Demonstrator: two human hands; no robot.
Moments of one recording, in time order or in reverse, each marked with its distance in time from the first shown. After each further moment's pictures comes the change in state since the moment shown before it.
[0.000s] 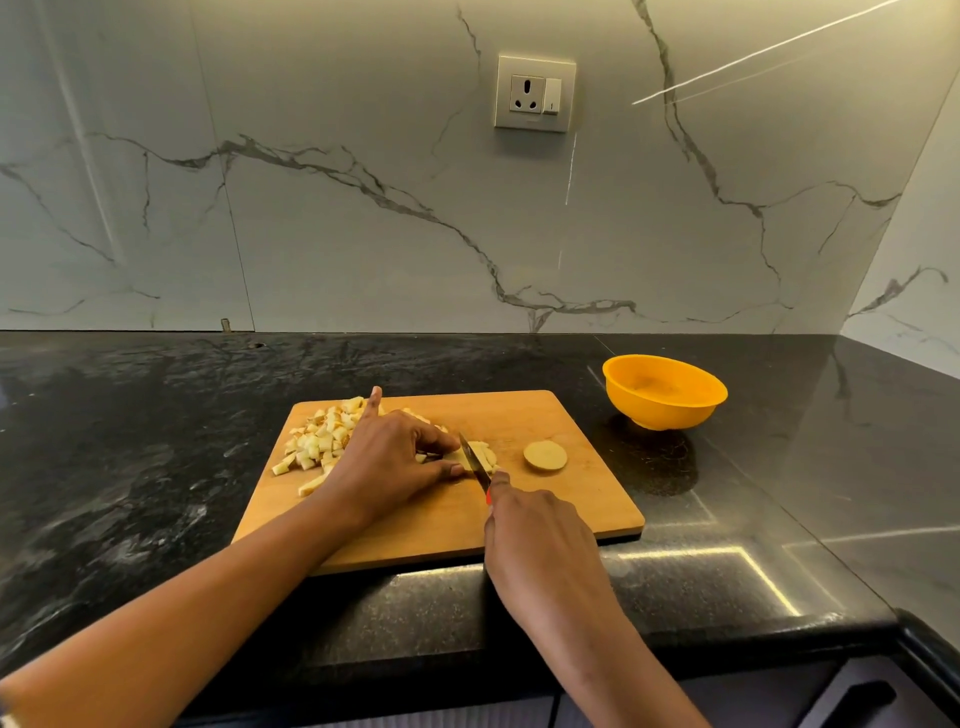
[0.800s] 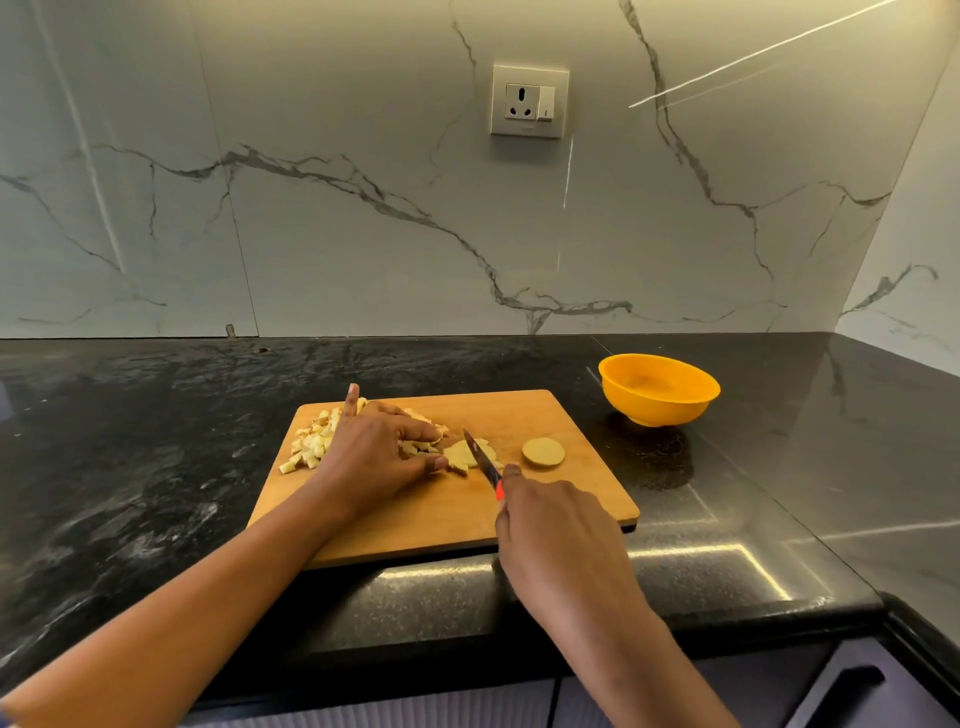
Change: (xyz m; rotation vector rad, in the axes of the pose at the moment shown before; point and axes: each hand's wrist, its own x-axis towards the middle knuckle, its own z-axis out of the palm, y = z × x) left_hand -0.006 -0.012 -0.008 0.129 0.004 -0.053; right_hand -0.017 0.005 -0.017 -0.022 0.114 -0.017
